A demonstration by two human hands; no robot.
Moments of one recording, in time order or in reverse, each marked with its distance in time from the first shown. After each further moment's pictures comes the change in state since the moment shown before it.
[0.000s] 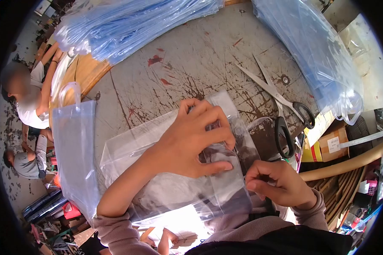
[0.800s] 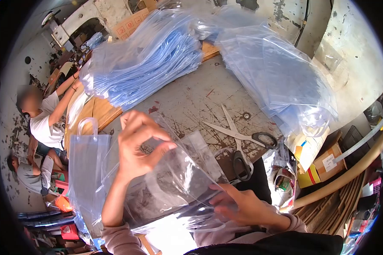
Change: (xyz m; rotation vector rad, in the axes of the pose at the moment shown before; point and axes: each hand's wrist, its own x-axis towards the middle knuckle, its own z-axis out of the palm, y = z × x) left_hand 0.009 0.043 -0.055 0.348 0.481 0.019; right_hand -0.025 0.039 0.027 -0.206 0.134 -0.235
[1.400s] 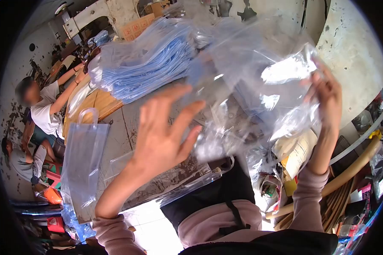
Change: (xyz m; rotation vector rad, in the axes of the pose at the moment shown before) left_hand 0.028 0.079 0.019 0.517 0.107 0.161; right_hand -0.010 -0.087 -0.223 -0.234 0.886 -0.250
